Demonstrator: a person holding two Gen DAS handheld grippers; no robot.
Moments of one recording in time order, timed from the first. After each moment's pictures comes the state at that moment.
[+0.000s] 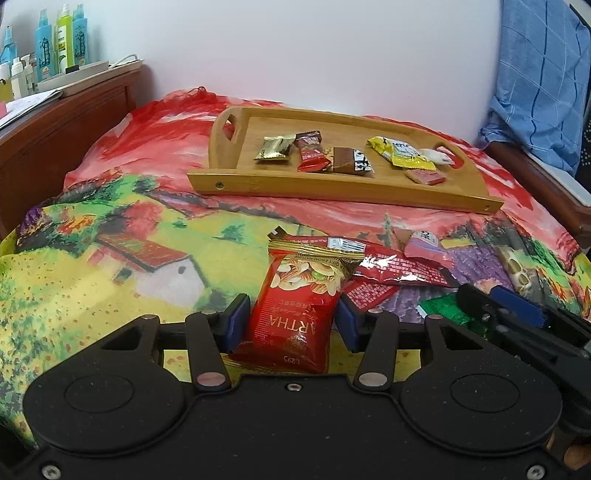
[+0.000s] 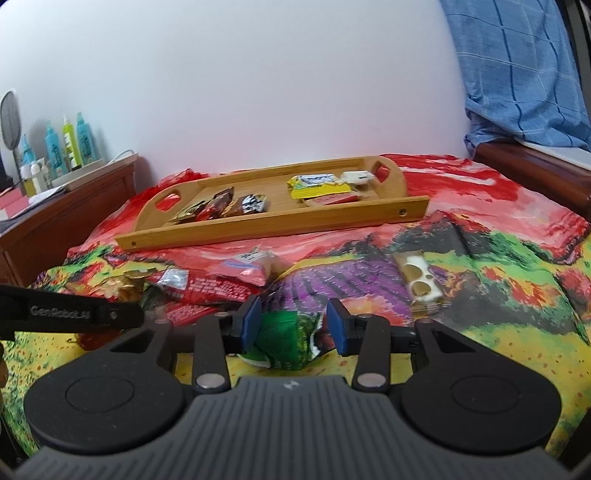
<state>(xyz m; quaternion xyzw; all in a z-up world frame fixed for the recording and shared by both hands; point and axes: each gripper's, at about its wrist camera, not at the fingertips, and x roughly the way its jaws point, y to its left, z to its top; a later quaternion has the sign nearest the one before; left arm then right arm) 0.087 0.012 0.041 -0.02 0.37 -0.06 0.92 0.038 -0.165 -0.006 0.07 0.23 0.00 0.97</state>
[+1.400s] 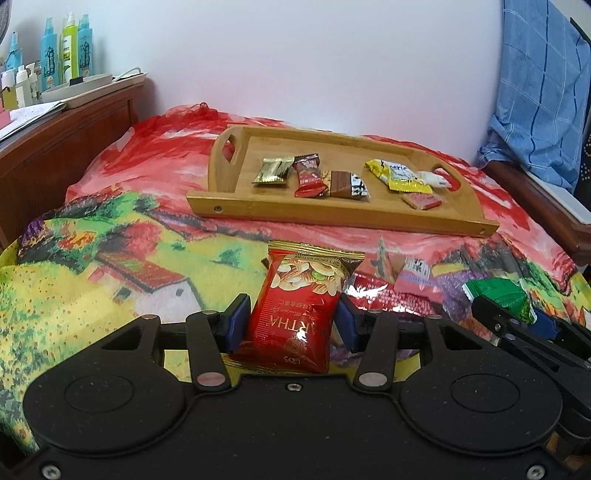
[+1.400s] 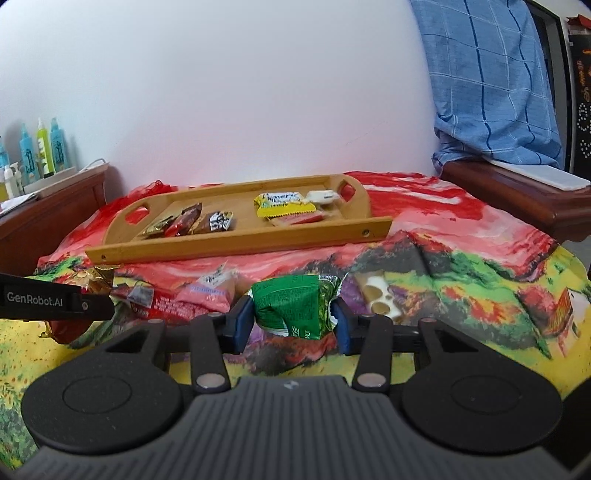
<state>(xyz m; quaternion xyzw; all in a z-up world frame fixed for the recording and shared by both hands) 0.090 0.009 0.055 -0.03 0.35 -0.06 0.93 0.035 -0.171 0.007 0.05 0.21 -0.06 0.97</state>
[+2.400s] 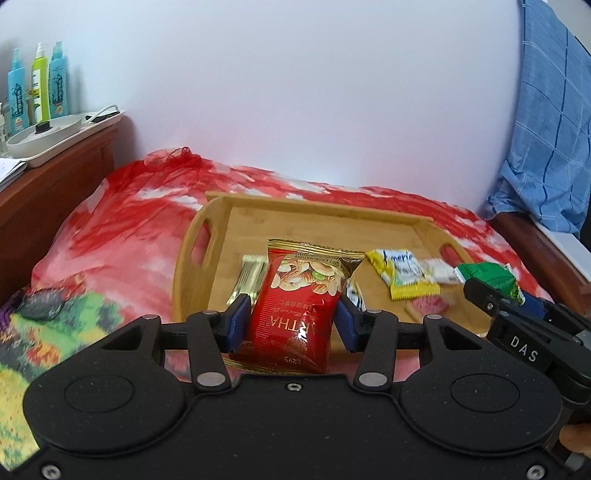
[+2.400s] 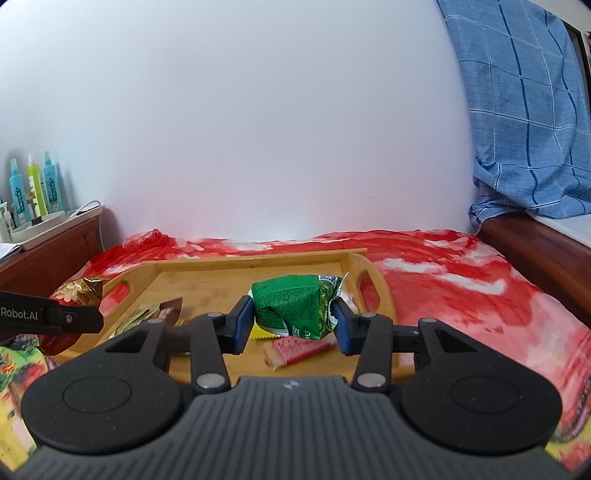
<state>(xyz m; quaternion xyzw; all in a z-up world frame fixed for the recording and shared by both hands) 0.209 -0.009 0.107 -0.05 0.33 -0.06 0.94 0.162 -0.209 0.055 0.05 0.17 -0.02 0.98</state>
